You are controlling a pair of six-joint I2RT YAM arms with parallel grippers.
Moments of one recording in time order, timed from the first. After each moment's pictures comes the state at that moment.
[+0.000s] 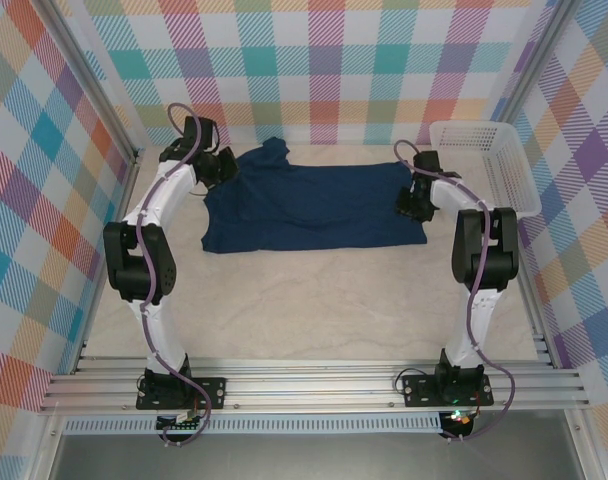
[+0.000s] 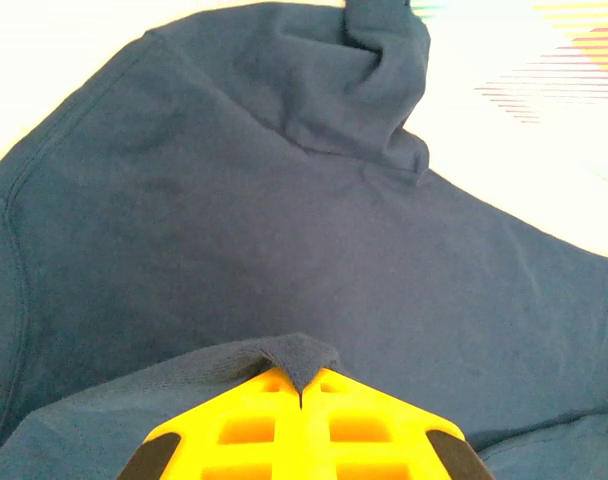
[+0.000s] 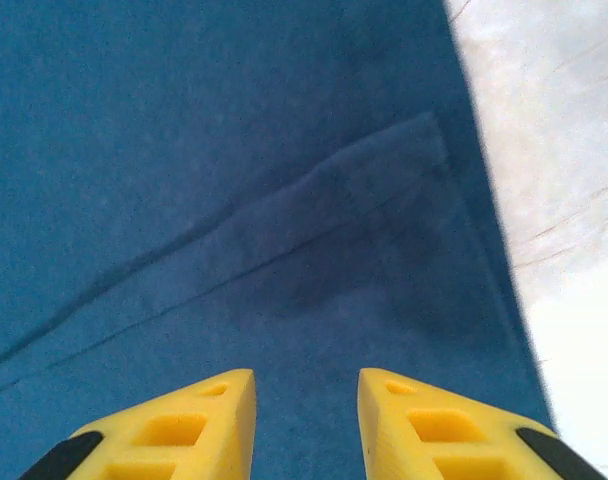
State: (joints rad) left arm -0.11 1.99 1.81 -0.69 0.17 -0.58; right arm 0.08 2.05 1.52 -0.63 -0.09 0.38
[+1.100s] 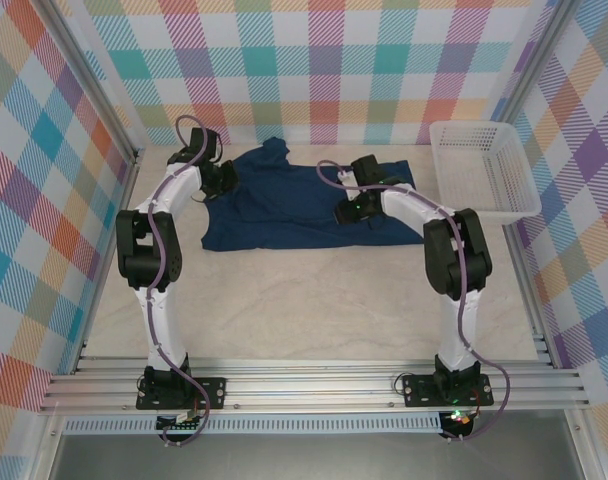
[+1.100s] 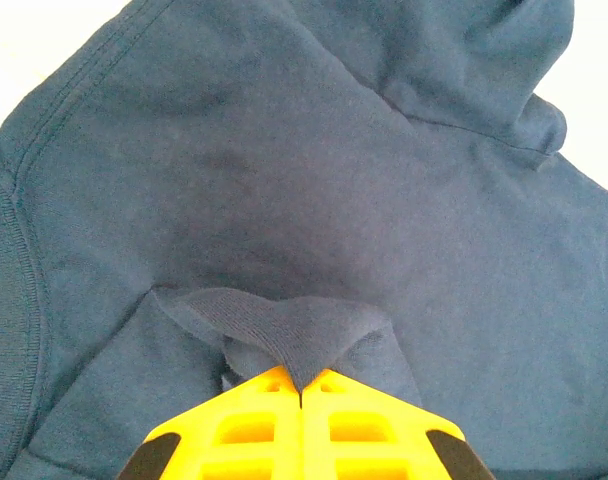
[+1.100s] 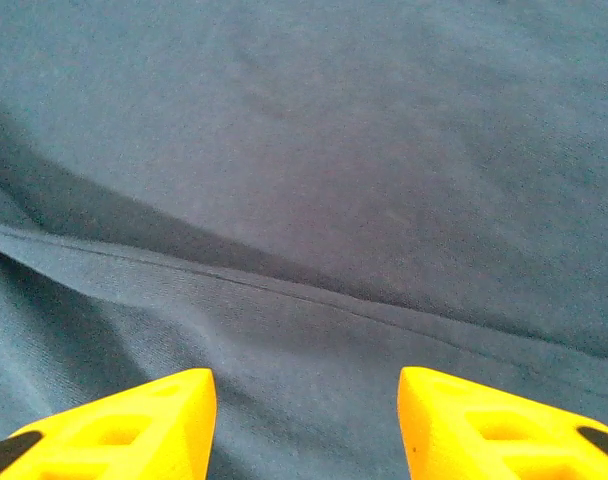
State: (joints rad) left arm -0.08 2.13 1.82 -0.68 0.17 -0.56; right arm 0.39 2.07 1.56 -0.54 -0.11 -0.10
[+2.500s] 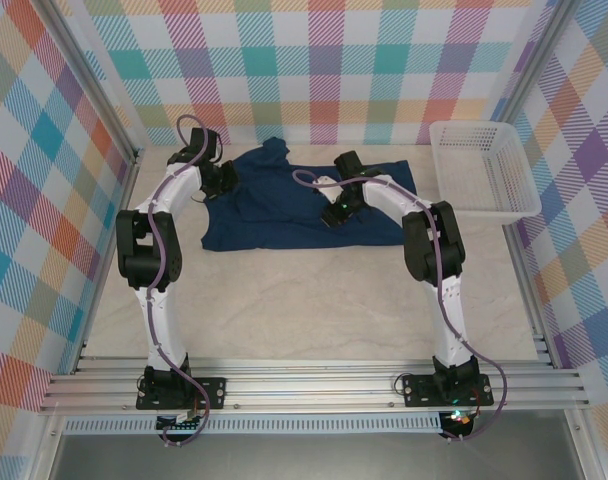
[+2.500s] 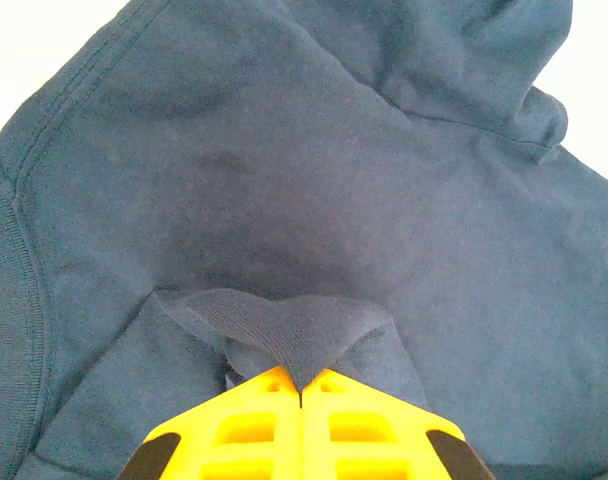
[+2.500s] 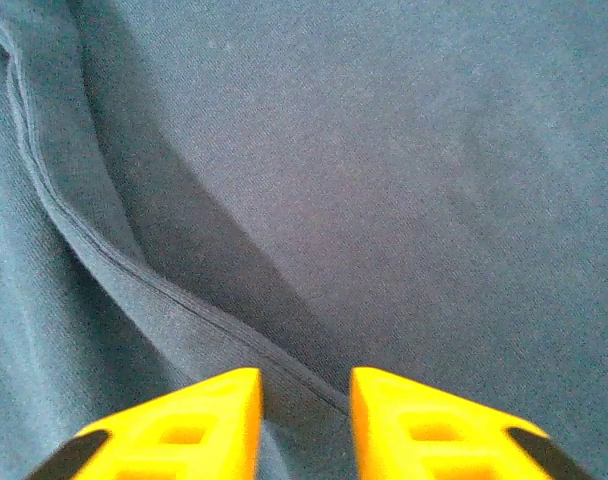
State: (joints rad) left arm -0.08 2.13 1.82 -0.68 0.17 -0.53; right arm 0.43 2.29 1.85 -0.72 -0.25 -0.44
